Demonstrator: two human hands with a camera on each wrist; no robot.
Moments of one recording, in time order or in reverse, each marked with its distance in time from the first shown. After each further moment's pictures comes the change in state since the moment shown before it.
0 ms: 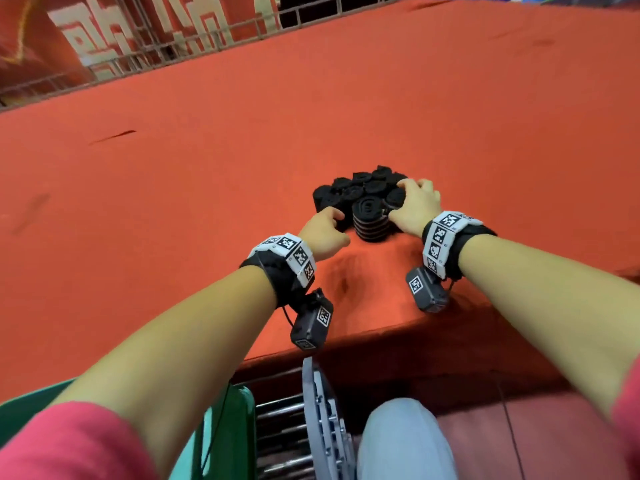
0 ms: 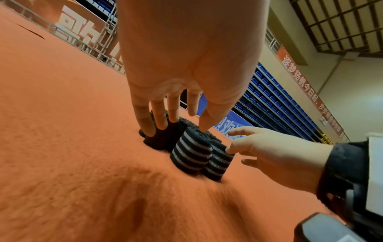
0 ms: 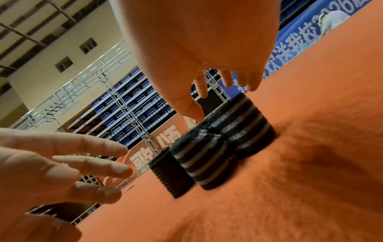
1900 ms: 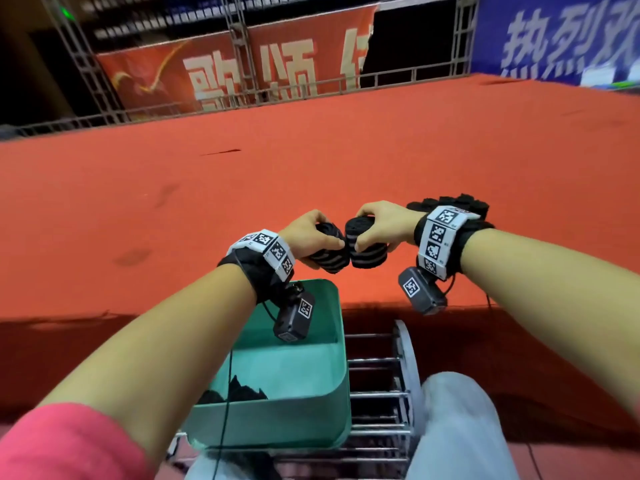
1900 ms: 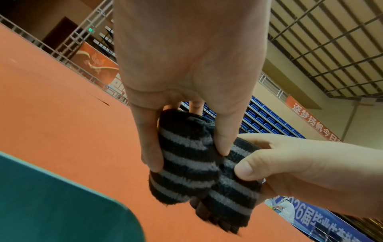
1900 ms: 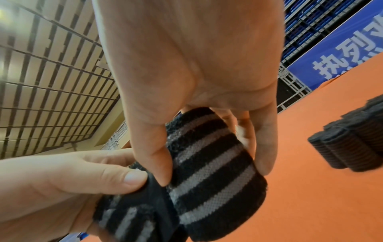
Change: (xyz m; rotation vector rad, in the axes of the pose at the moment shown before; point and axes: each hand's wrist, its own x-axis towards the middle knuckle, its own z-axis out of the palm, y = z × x) left_hand -0.247 -0.102 -0.160 -0.265 0.131 -0.109; right_hand -0.230 -0.227 -0.009 0.018 -0.511 -0.491
